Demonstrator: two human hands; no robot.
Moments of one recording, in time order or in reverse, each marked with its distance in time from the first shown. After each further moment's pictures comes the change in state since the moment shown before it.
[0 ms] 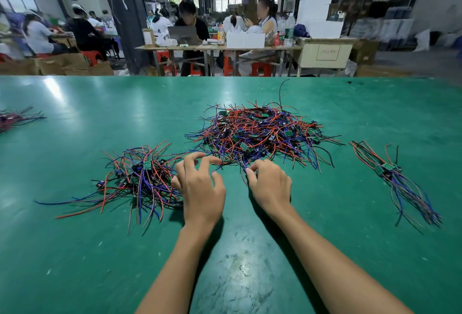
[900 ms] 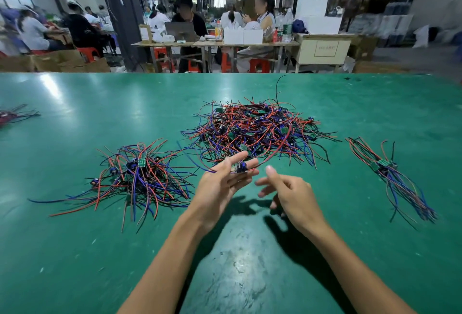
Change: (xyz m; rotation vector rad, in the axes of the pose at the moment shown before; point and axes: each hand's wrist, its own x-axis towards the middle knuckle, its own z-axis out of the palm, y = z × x) left_hand -0.001 0.026 -0.008 -1.359 -0.751 -0.509; right_hand -0.043 0.031 -0.064 0.730 -0.244 0.115
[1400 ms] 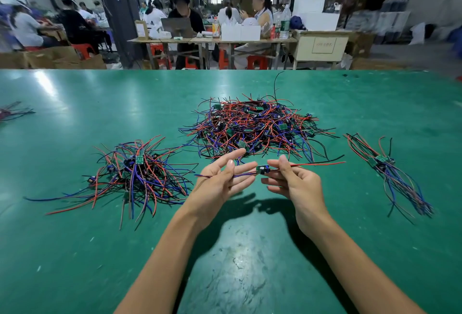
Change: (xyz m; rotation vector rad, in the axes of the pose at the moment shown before) left_hand 0.000 0.004 -0.004 0.047 -0.049 -0.060; right_hand 0.003 -0.003 0.002 0.607 0.150 0.172
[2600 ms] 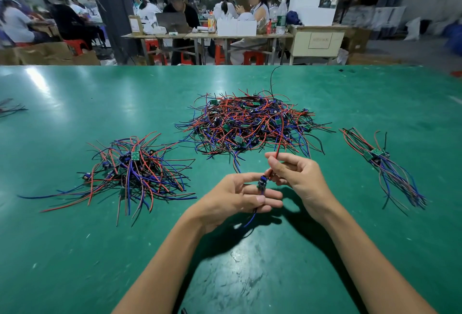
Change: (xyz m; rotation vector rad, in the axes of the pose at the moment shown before) left_hand -0.010 -0.018 0.012 0.114 -0.370 -0.196; right_hand 0.015 -0.005 -0.026 -0.145 -0.250 -0.068
